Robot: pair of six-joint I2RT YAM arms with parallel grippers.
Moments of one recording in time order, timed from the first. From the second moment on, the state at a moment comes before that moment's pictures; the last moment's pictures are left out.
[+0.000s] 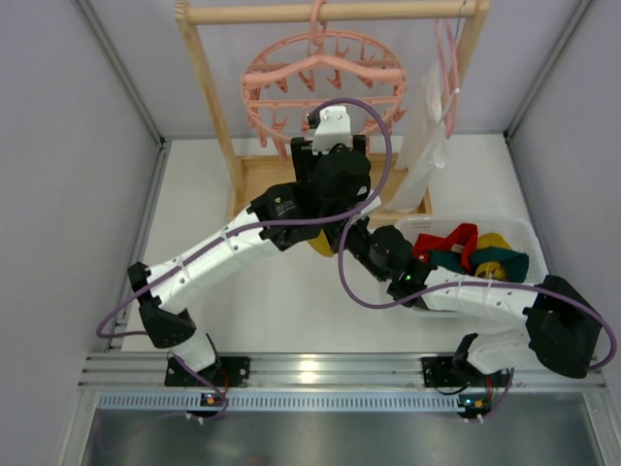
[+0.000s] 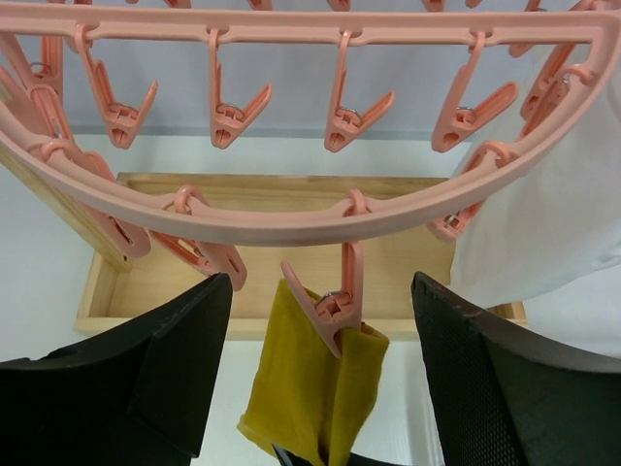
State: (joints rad) left arm -1.08 1.64 1.90 -0.61 -1.03 -0.40; right arm 0.98 1.30 0.71 0.61 0.29 0.22
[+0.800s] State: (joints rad) left arm -1.01 1.64 1.88 -0.61 -0.98 -0.40; right arm 1.01 1.27 0.71 0.60 0.29 0.23
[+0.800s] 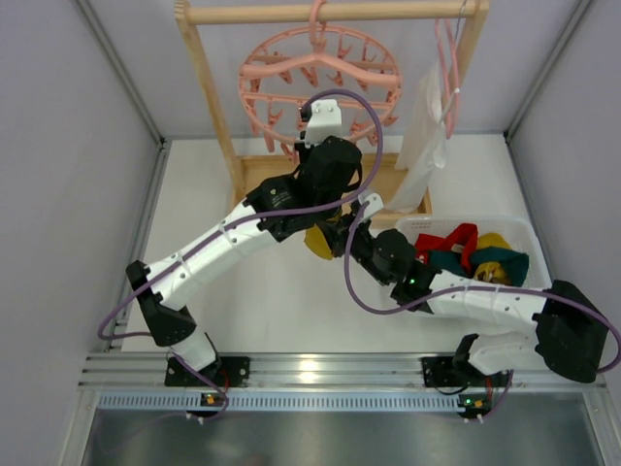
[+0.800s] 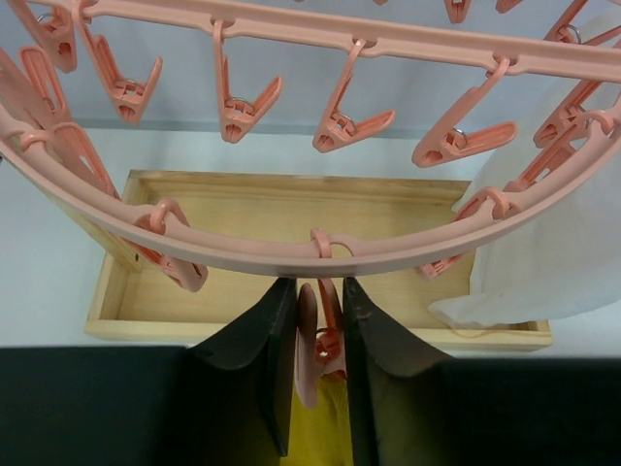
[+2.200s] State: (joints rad) left arm -1.00 0.96 1.26 -0.63 -0.59 -0.51; right arm 0.21 0.78 0.66 -0.36 0.29 0.37
